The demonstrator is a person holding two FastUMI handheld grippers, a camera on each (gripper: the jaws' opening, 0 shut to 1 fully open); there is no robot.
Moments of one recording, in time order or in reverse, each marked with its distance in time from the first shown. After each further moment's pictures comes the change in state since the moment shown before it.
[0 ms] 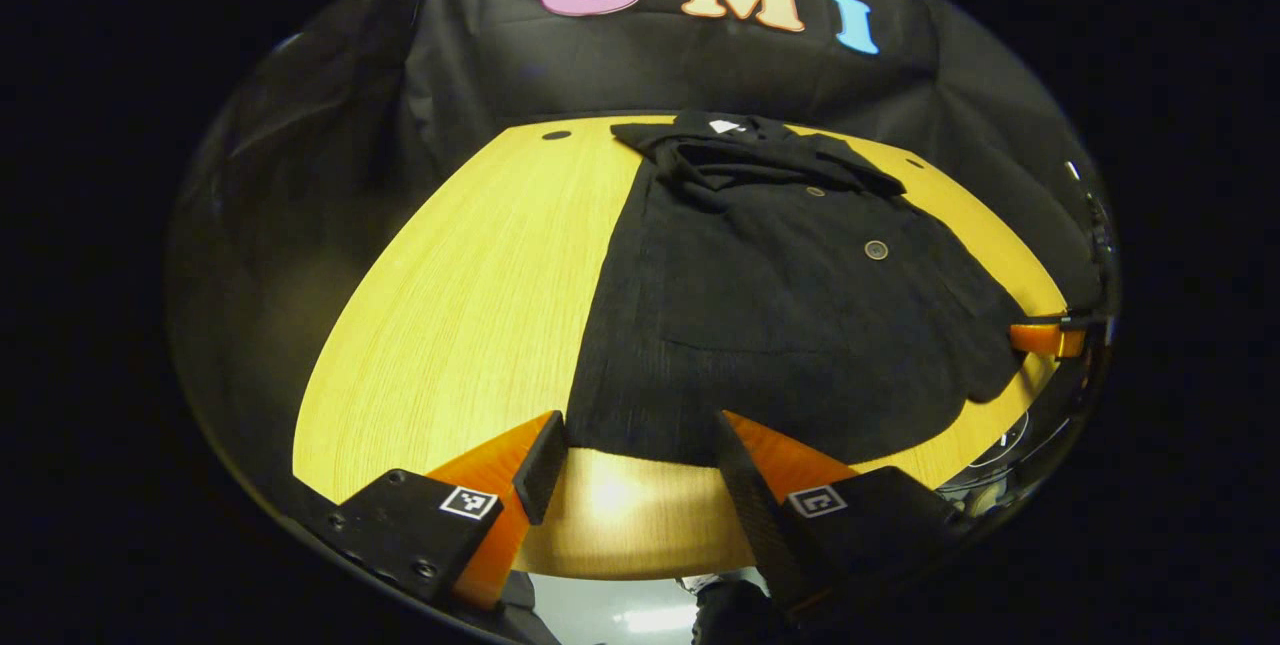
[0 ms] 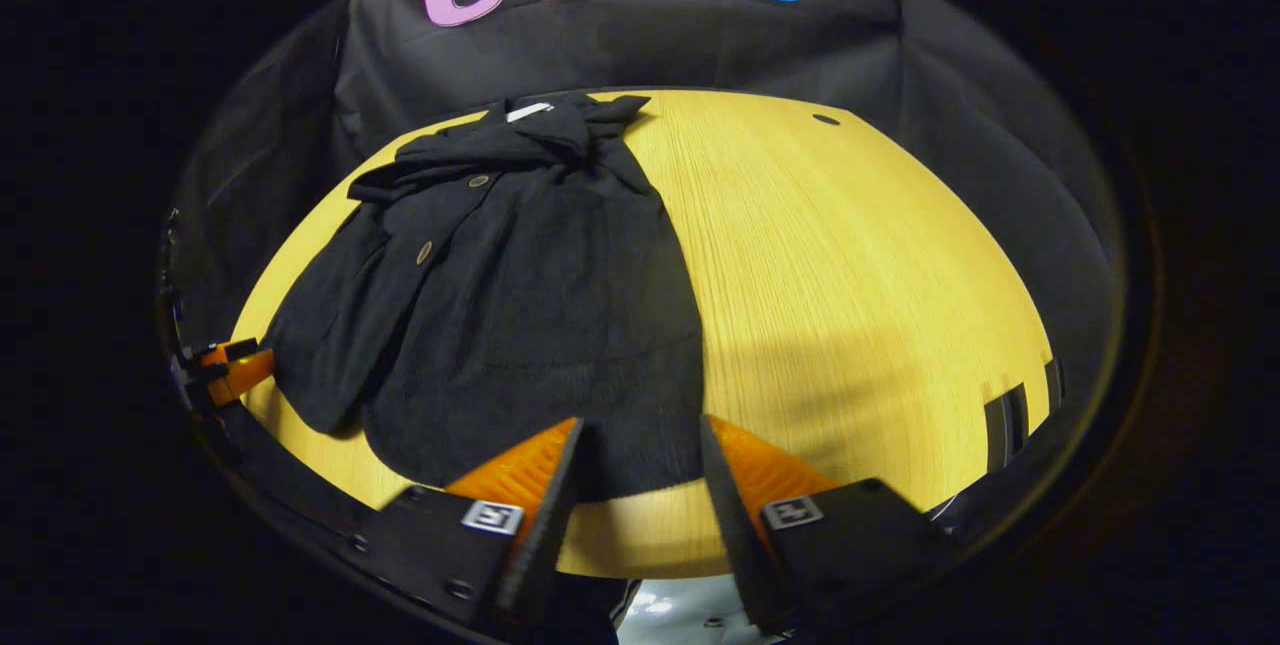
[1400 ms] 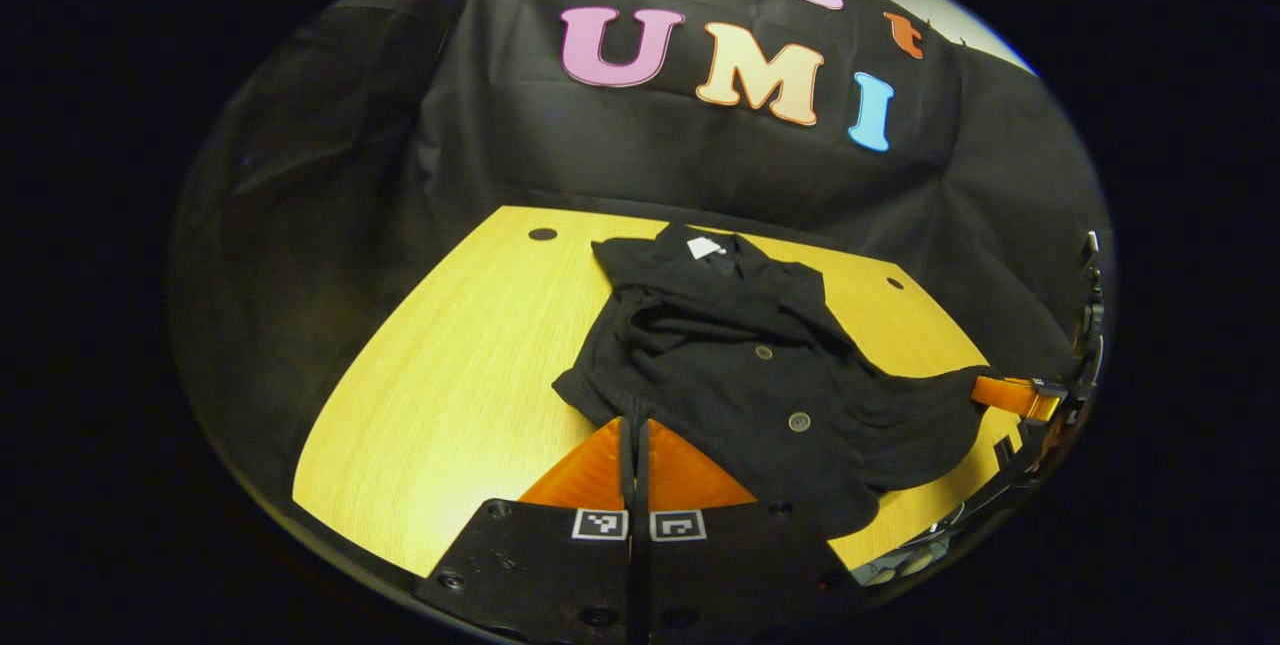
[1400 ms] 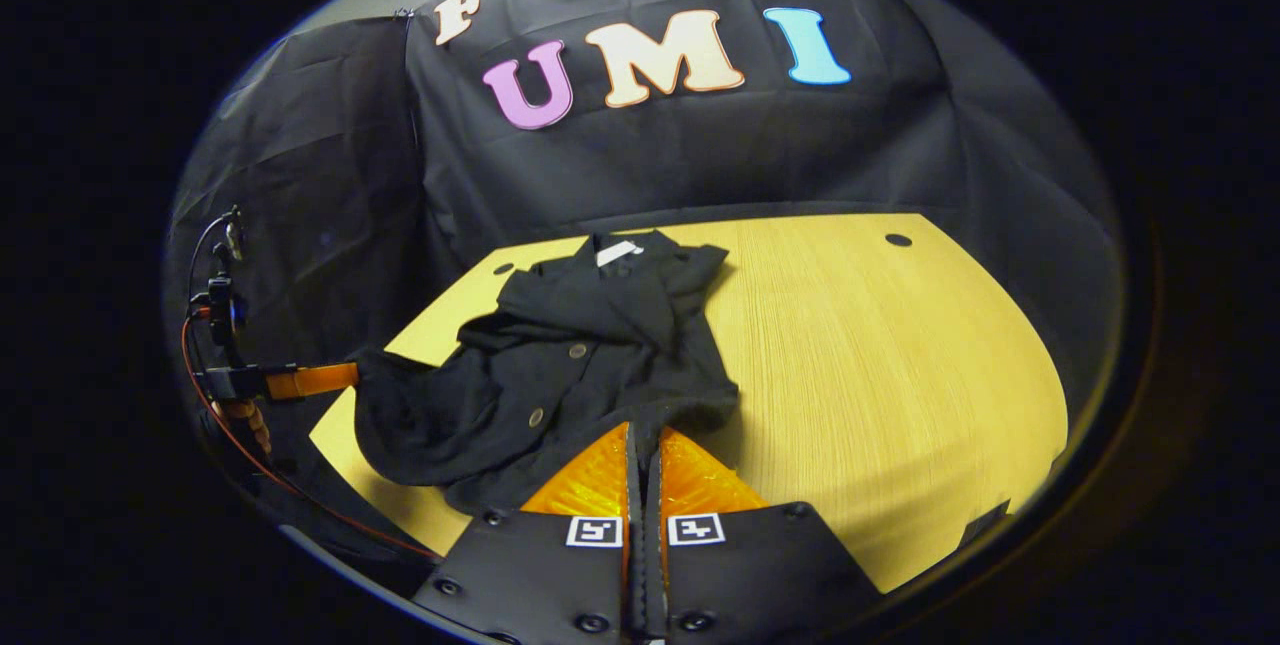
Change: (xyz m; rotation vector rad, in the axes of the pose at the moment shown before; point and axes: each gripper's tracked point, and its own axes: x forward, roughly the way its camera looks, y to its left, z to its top) left arm -0.020 -0.028 0.149 -0.162 -0.215 -0.009; right arm -0.062 0.015 0.151 -0.036 -0.353 0.267
